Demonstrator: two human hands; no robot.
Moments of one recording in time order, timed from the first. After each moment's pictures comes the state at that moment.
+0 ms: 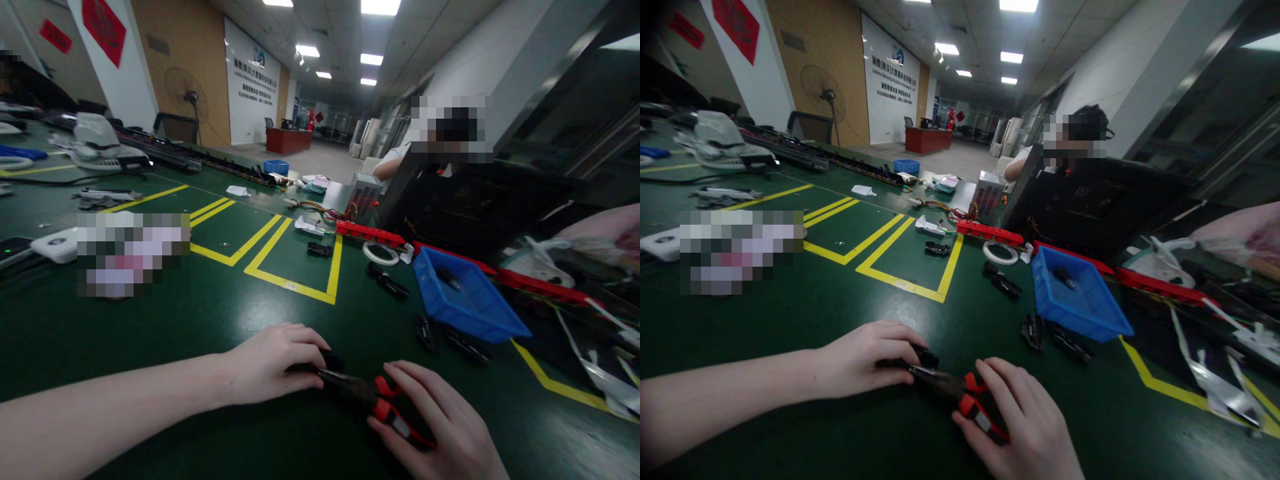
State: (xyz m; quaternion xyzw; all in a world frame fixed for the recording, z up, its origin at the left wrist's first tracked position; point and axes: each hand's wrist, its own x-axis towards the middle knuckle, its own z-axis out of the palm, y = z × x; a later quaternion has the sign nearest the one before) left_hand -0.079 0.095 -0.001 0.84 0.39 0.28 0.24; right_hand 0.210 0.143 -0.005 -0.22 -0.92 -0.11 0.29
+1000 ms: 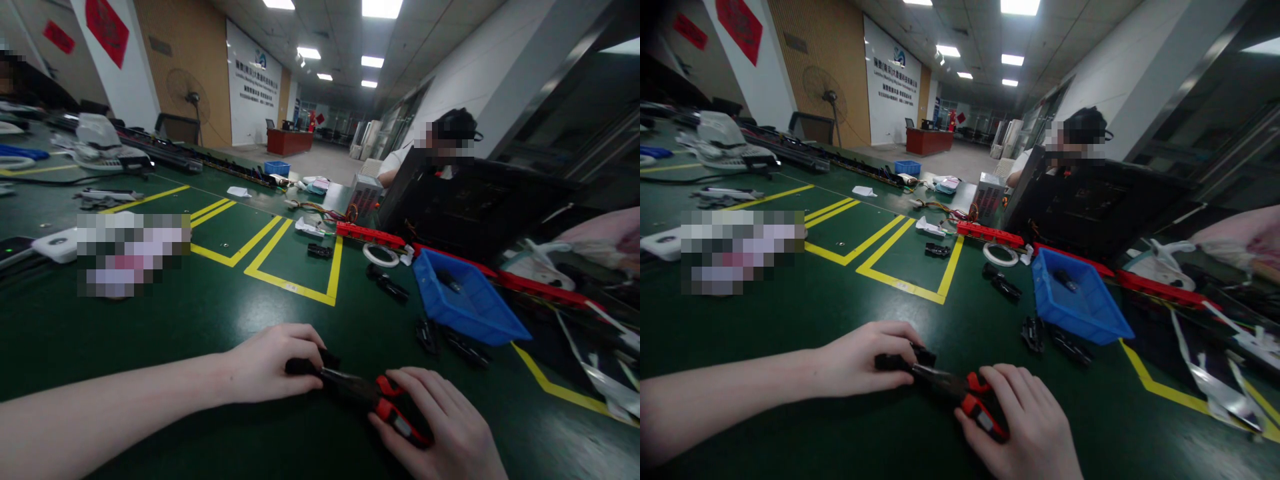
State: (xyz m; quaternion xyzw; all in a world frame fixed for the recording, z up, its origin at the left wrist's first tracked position) left_hand -0.079 0.093 0.000 0.80 0.42 0.30 0.32; right_hand 0.206 0.143 0.000 -0.24 -0.92 -0.12 0.27
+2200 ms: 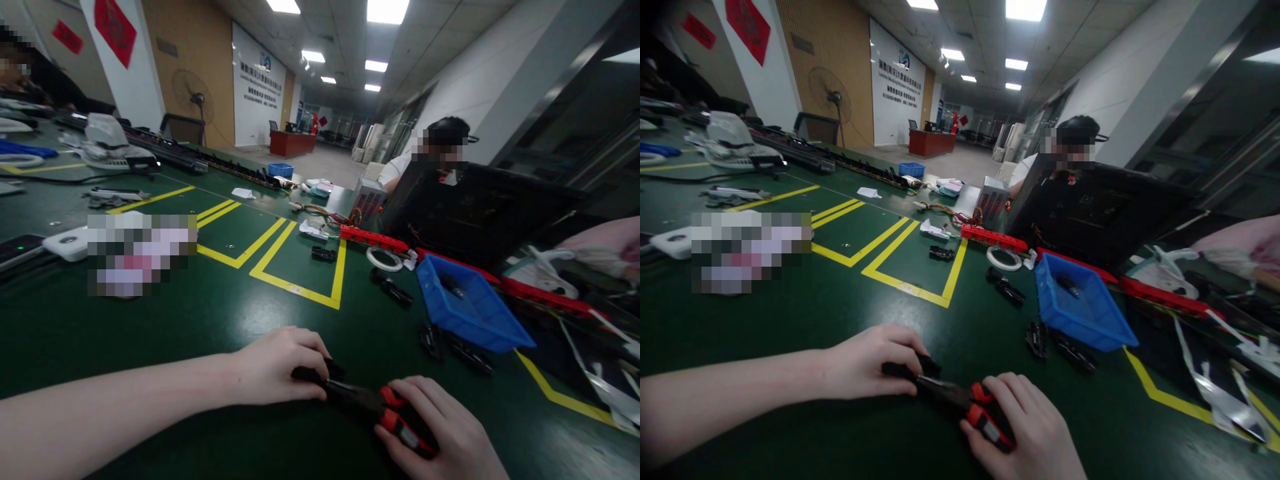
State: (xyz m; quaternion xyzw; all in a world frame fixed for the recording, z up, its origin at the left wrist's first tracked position) left_hand -0.082 0.097 -0.004 0.83 0.39 0.28 0.27; right_hand 0.209 0.144 0.001 -0.23 -0.94 -0.07 0.24
